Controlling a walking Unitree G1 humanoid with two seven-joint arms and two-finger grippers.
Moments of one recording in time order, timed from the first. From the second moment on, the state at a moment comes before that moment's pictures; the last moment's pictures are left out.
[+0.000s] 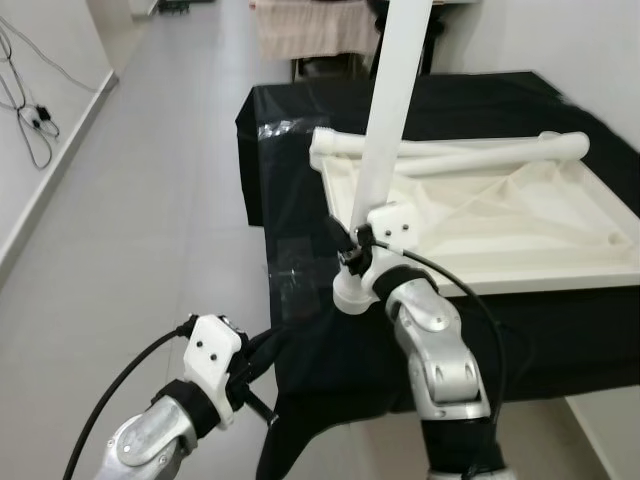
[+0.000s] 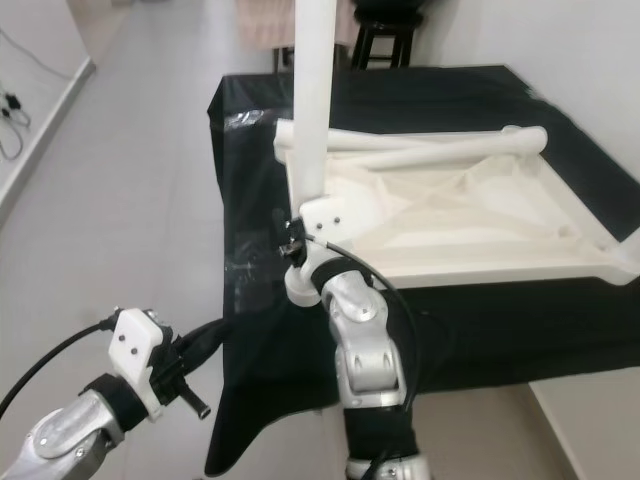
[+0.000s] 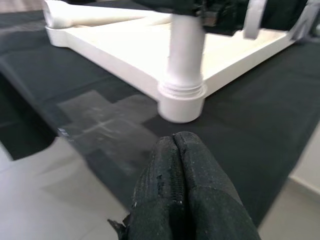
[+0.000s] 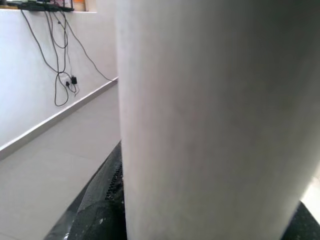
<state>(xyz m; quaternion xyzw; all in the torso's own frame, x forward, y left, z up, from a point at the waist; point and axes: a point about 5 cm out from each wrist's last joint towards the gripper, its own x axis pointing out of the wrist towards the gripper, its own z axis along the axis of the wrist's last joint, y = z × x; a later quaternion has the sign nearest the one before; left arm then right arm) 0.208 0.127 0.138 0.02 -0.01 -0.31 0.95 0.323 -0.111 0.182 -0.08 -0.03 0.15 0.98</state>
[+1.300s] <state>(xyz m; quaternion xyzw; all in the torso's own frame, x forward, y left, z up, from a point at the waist) 0.228 0.124 0.135 0.06 -0.03 -0.29 0.95 0.372 -0.151 0.193 -0.10 -0.01 0.42 0.90</state>
